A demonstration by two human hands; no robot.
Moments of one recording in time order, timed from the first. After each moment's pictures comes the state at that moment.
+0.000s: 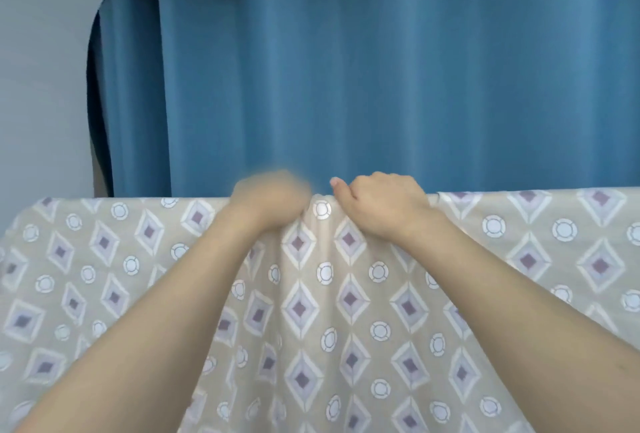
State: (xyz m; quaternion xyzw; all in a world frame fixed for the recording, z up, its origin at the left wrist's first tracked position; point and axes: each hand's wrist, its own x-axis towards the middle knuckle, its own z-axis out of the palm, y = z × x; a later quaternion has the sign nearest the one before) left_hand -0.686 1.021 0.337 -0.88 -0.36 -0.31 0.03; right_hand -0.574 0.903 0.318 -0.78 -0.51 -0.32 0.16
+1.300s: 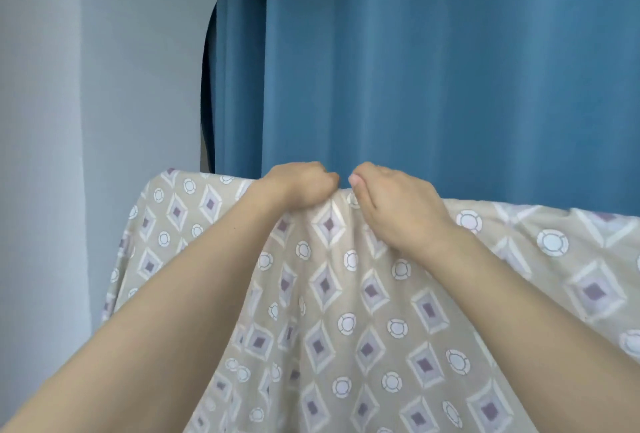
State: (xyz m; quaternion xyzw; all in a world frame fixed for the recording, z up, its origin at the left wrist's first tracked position) left_hand -0.744 1.084 0.345 -0.87 -0.42 -0.24 0.05; right_hand -0.631 0.961 0.311 -0.66 -0.61 -0.37 0.23
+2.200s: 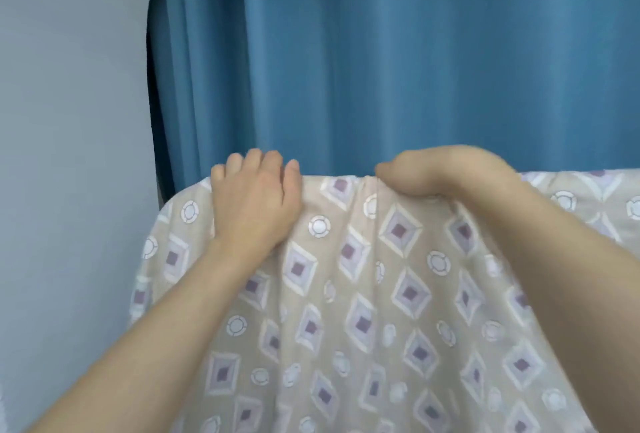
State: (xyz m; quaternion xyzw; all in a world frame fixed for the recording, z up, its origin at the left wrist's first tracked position) left_hand -0.849 1.255 0.296 -0.77 -0.29 -0.52 0.22; right_hand -0.715 1.090 0.358 -0.90 -0.42 -0.09 0.13
